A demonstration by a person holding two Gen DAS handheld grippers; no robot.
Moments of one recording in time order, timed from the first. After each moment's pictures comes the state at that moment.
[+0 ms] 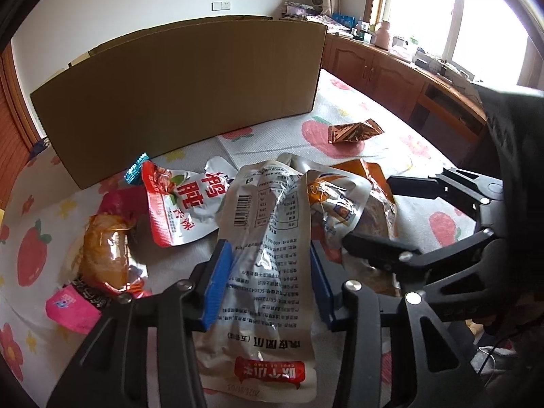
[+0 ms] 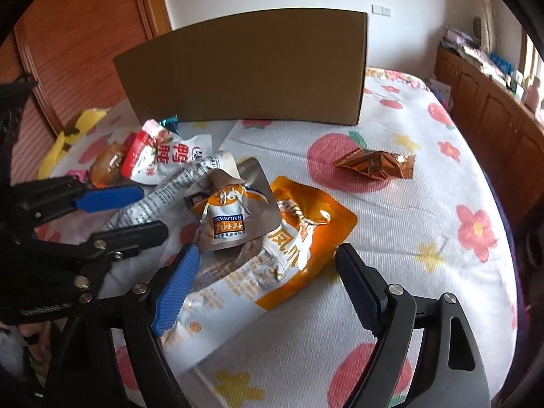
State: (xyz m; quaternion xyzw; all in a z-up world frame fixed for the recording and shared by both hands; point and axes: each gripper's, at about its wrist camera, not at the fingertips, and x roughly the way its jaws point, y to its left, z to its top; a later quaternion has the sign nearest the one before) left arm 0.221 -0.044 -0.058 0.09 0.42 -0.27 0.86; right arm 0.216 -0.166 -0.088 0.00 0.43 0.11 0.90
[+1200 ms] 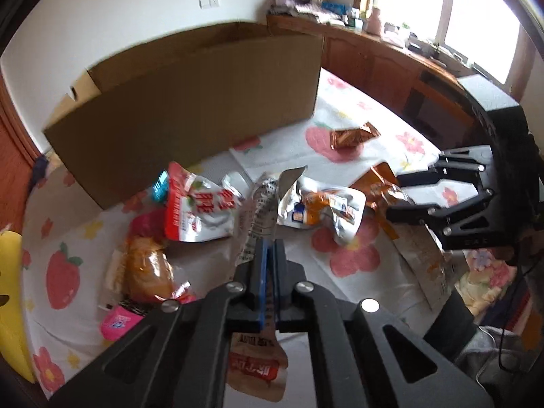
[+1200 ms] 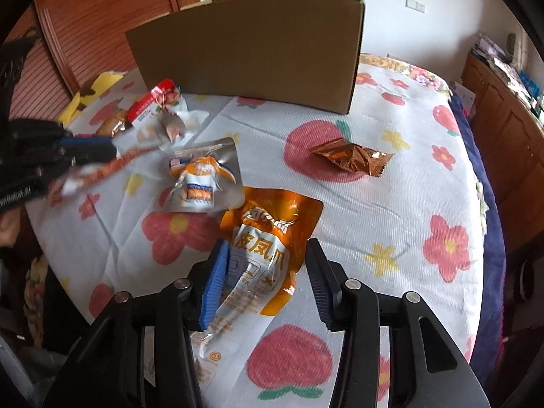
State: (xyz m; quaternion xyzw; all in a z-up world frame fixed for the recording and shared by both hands) left arm 0.234 -0.037 -0.030 0.13 0.44 -0.29 0.84; right arm 0.218 -0.203 -0.080 -0.06 0.48 0.17 0.86
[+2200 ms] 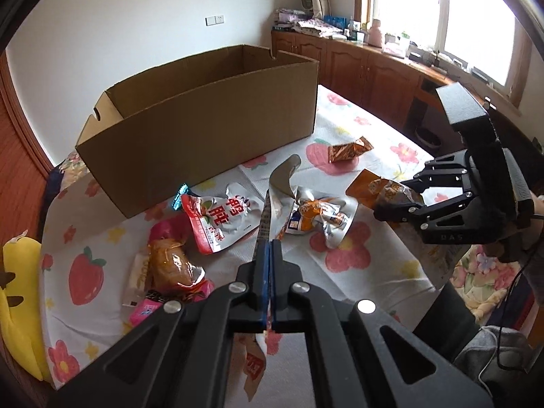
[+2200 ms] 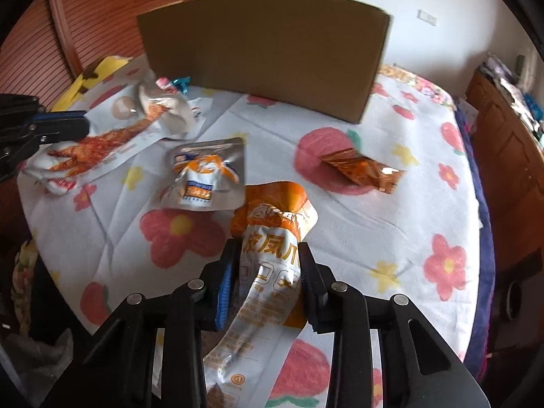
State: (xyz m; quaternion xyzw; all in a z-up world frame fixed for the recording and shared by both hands) left arm 0.205 -0.025 -0.001 0.14 0.39 -0.27 0.87; right arm 0.220 -0.194 -0.081 -0.09 0.47 0.17 0.86
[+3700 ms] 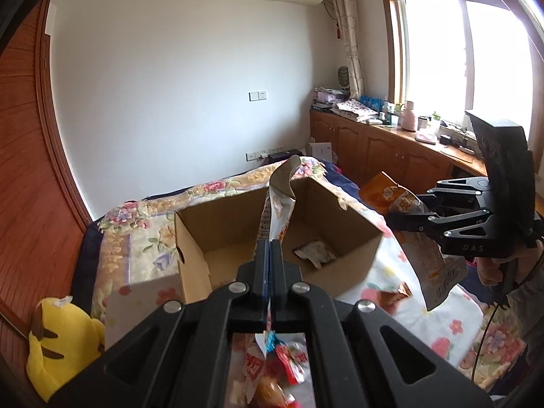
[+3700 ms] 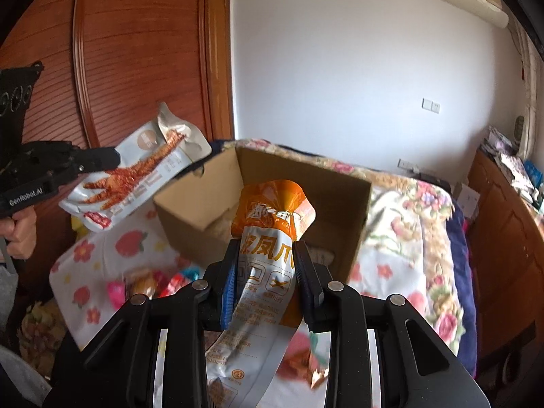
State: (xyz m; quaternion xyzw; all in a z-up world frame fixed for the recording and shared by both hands) left arm 0.296 0.018 0.140 0.08 0.25 -0.22 0.94; right arm 0.298 -0.191 0.088 -0.08 0.29 0.22 0.93
